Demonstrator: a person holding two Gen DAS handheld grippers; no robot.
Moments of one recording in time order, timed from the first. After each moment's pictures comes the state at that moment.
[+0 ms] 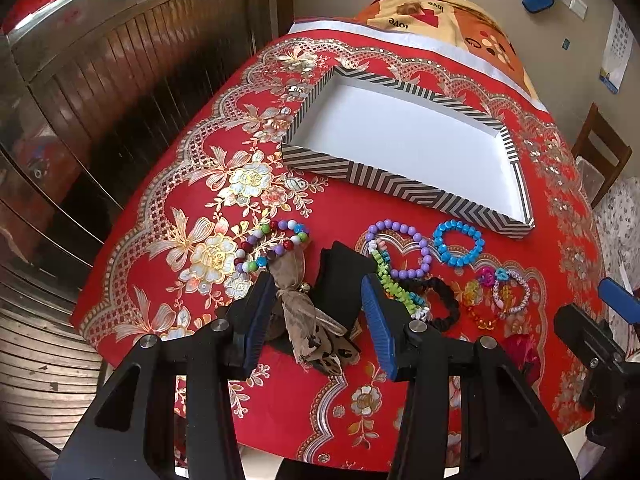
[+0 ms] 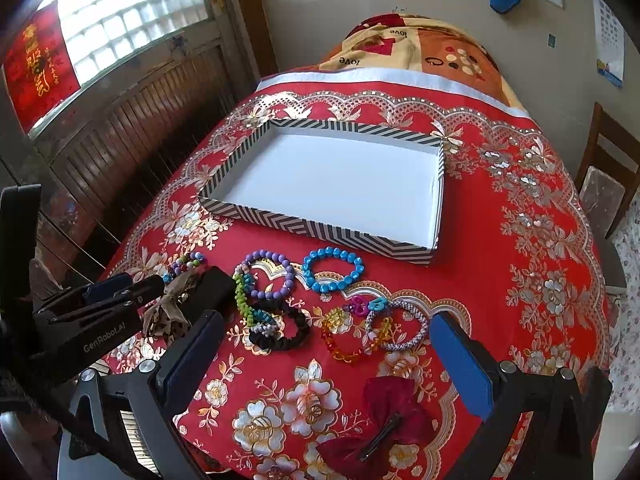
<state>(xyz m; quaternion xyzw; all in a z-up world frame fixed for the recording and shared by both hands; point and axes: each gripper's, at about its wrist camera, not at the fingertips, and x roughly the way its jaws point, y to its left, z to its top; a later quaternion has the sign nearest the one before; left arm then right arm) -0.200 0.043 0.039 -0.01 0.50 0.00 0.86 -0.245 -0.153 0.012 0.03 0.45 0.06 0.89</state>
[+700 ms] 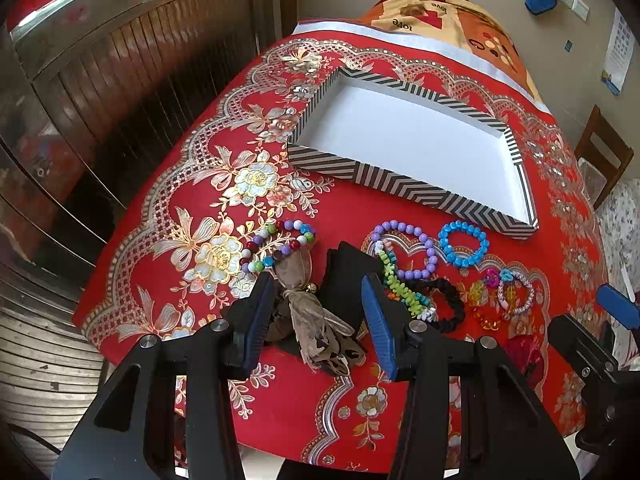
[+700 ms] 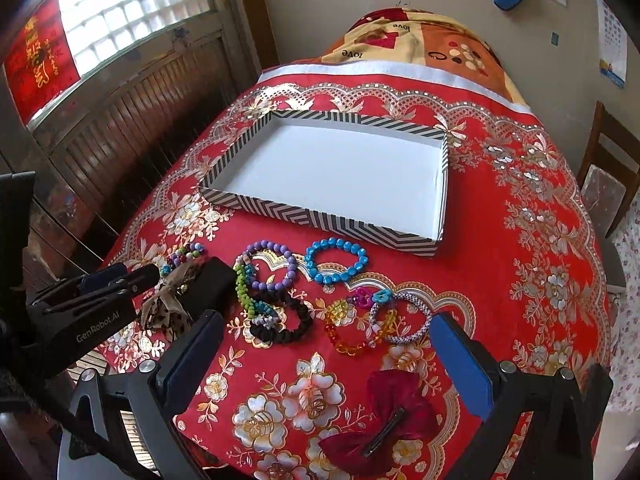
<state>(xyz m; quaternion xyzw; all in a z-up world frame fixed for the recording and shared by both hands) -0.201 0.047 0.038 -0.01 0.50 0.00 0.86 -0.246 -0.147 0.006 0.02 0.46 0.06 0.89</state>
